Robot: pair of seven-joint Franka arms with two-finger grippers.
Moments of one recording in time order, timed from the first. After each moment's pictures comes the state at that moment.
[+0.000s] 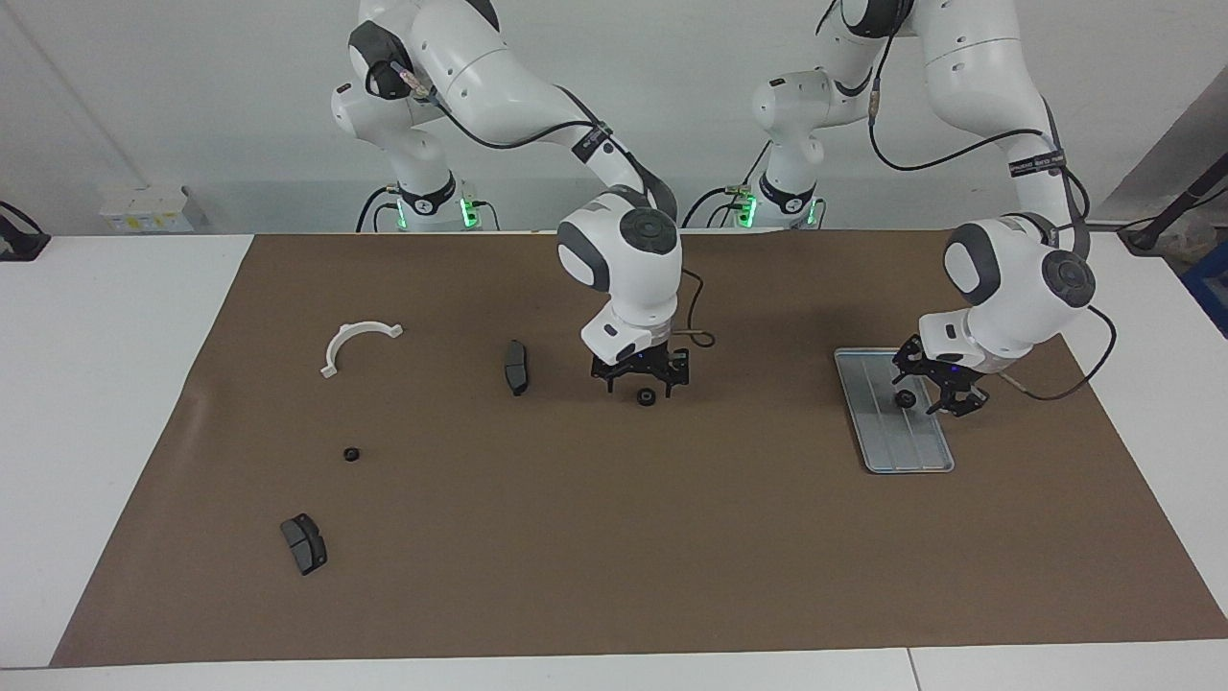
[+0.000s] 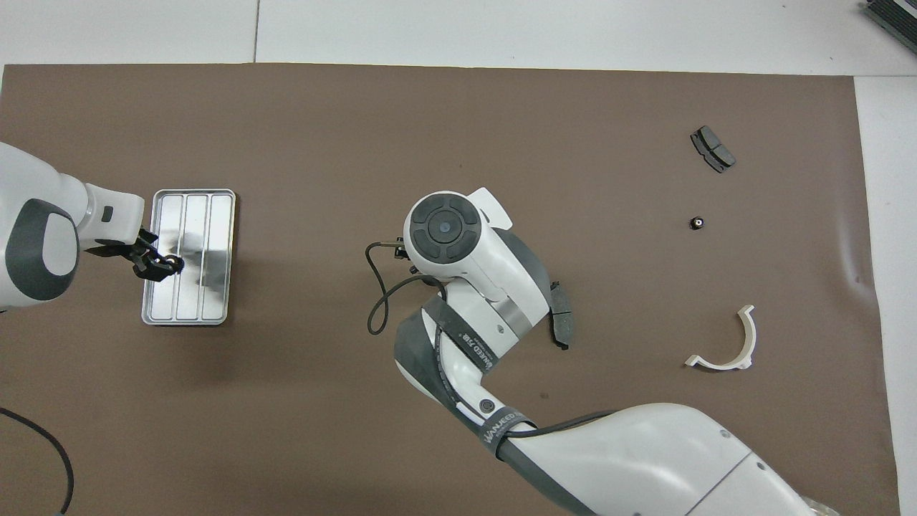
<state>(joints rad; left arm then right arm) 0.14 0.29 -0.04 -1.95 -0.05 2.14 1.11 0.52 0.61 0.18 -1.50 -0.16 2.18 0.91</state>
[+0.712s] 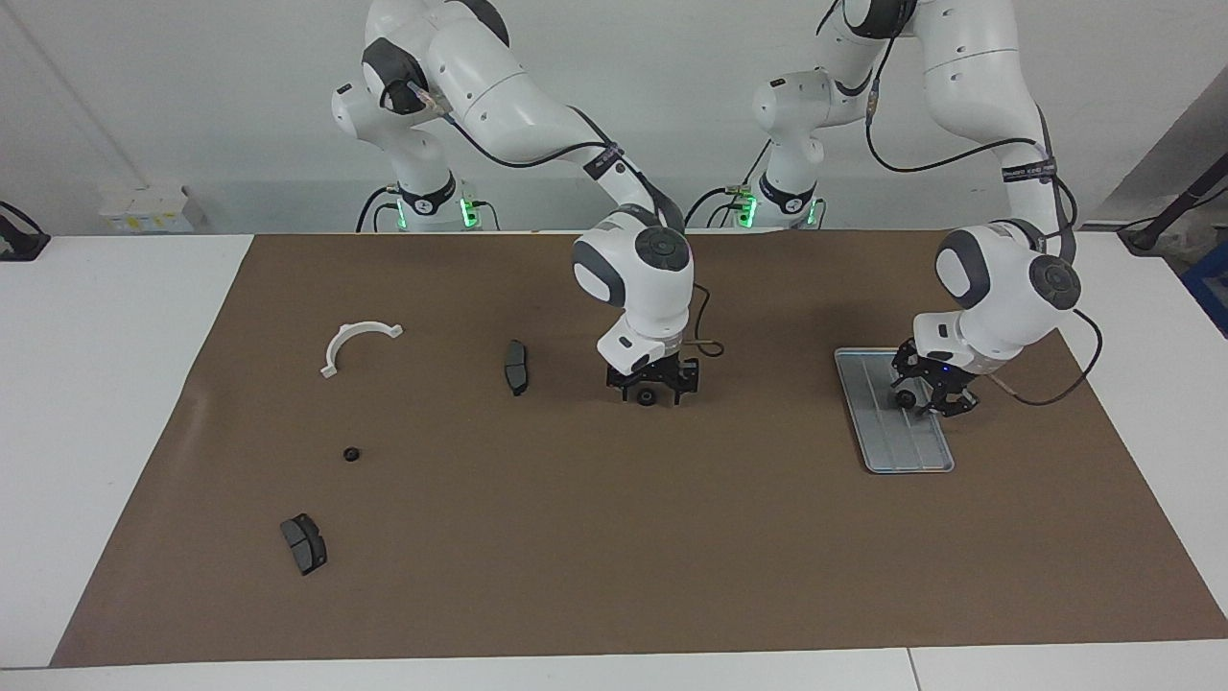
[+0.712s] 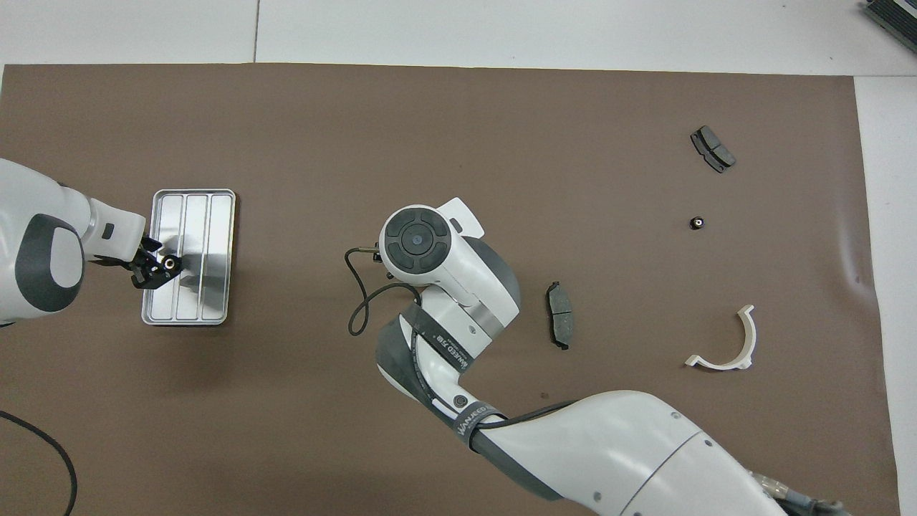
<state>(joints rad) 0.15 0.29 -0.04 -2.01 -0.05 2.21 1.17 0.53 0.64 0.18 -1.53 -0.18 2.21 0.92</state>
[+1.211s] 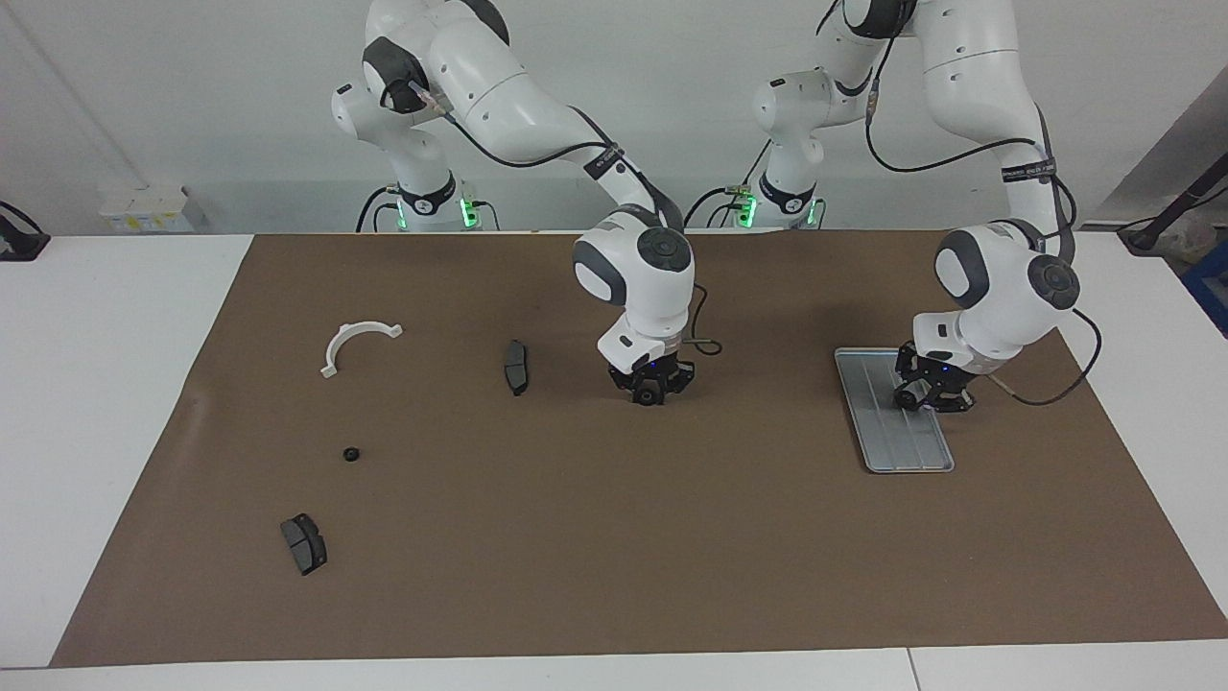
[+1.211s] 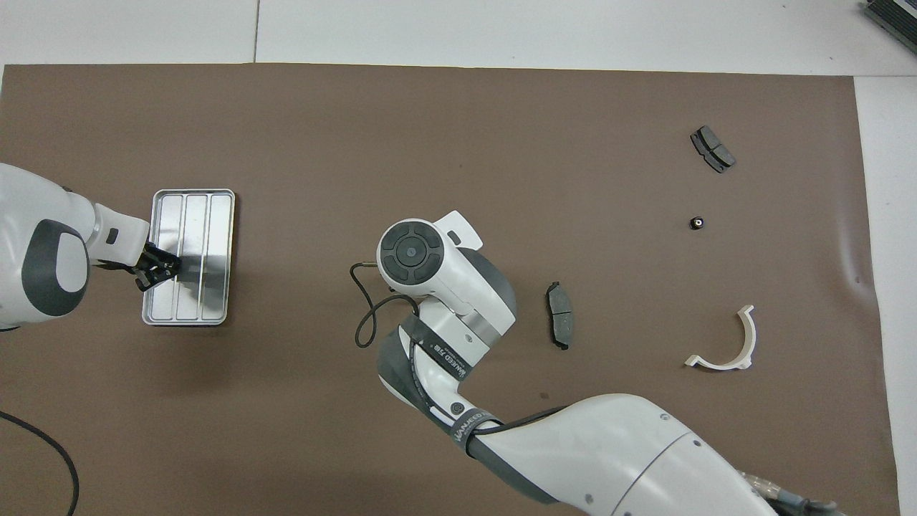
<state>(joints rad) 0.15 0.29 -0.04 -2.01 -0.04 2.21 1.17 0.55 0.63 0.18 -1.54 -0.18 2.20 0.92</state>
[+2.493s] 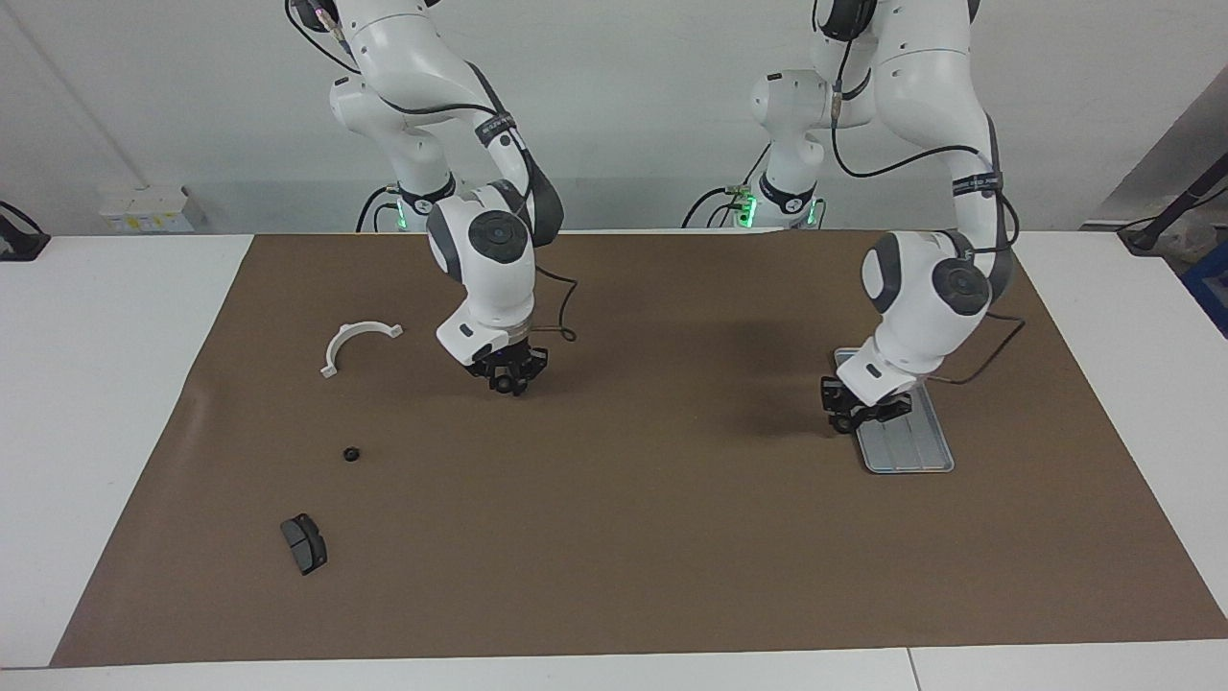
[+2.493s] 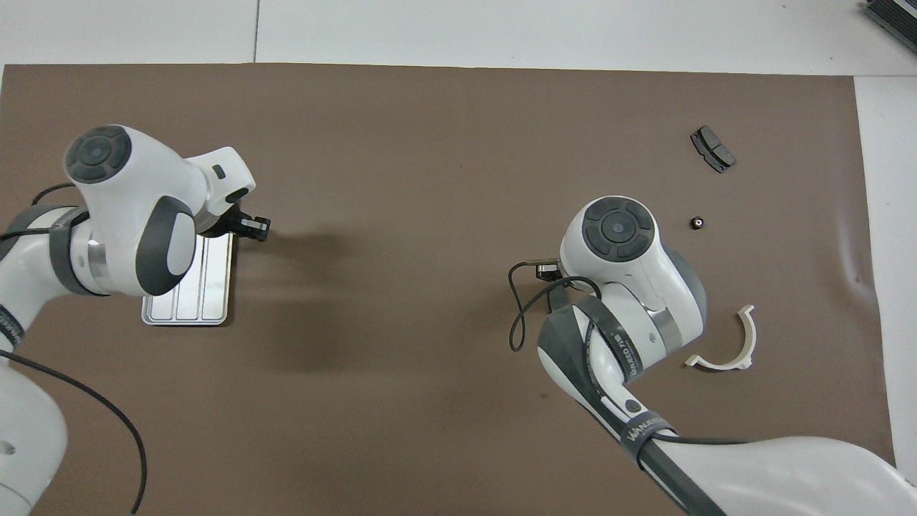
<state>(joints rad) -0.13 0.33 -0.07 -1.90 -0.04 2.21 0.06 0.22 0.25 0.17 -2.01 -0.18 2.17 0.53</state>
